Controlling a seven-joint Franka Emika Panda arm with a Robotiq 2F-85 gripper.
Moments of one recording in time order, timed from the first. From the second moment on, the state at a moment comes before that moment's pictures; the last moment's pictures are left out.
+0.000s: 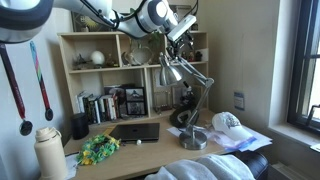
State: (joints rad) arm -0.18 0.33 -0.07 -1.29 -0.16 2.34 -0.95
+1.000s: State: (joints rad) arm -0.32 0.26 -0.08 -1.14 0.22 1.69 -0.93
